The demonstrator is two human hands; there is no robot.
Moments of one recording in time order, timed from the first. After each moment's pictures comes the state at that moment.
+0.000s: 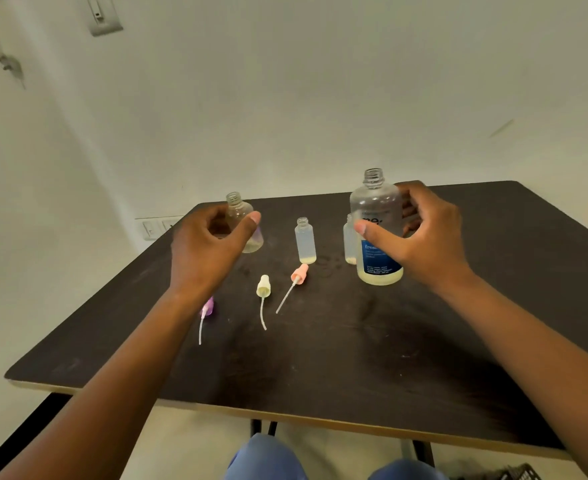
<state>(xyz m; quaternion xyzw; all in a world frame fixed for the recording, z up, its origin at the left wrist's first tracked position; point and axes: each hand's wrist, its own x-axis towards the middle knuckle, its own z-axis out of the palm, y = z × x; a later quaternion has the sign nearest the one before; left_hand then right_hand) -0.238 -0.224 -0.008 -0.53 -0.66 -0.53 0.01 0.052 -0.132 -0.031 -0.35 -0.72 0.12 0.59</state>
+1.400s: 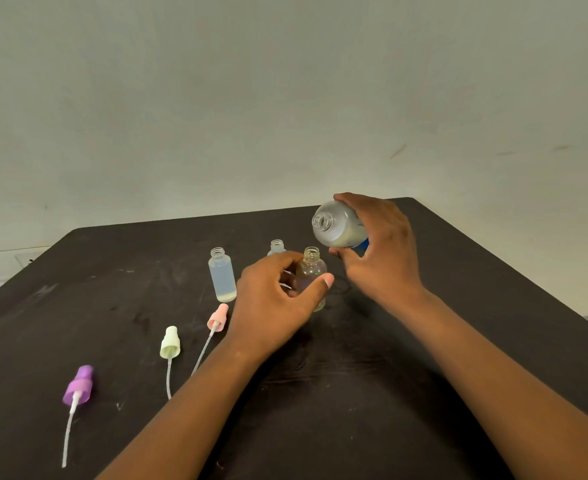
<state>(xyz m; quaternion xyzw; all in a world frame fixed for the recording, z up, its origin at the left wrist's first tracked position) -0.102 -0.138 -0.069 -0.68 -0.49 -0.52 -0.13 0.089 -0.087 -0.046 -0.46 -0.73 -0.10 0.49</state>
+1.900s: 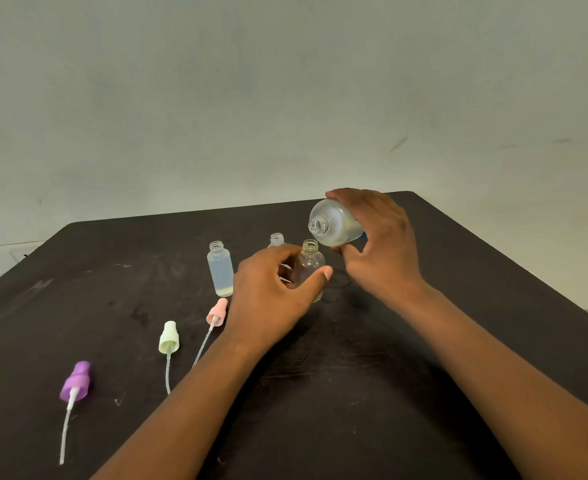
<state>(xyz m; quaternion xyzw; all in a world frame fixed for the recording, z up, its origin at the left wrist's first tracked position) -0.104 -0.135 -0.069 -0.68 -0.51 -0.51 -0.12 0.088 -0.084 -0.046 -0.44 -0.75 -0.11 0.49</state>
